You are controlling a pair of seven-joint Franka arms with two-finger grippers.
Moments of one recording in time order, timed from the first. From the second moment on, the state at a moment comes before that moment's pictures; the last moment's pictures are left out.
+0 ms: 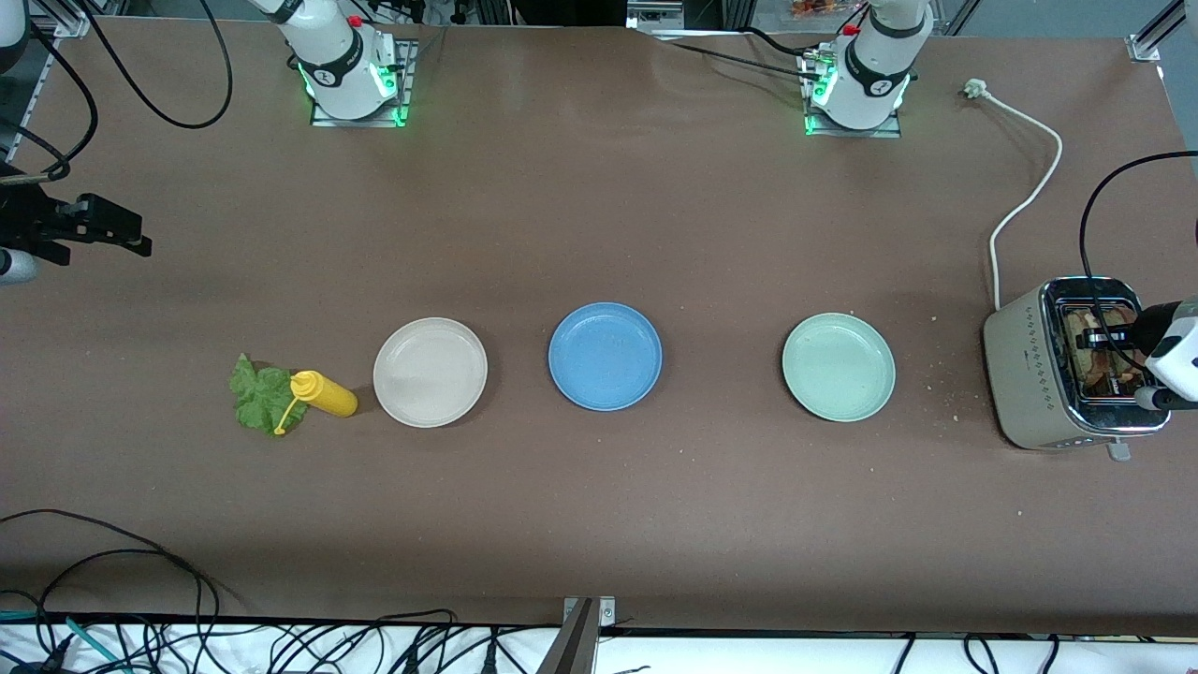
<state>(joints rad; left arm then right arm) 0.42 0.47 -0.16 -1.53 0.16 1.76 0.16 0.07 0.11 -0.13 -1.51 0.03 1.56 -0.18</state>
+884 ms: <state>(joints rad) 0.23 0.36 -0.25 -1.36 0.26 1.45 0.17 0.07 0.11 -0.13 -1.51 0.03 1.56 -0.18</state>
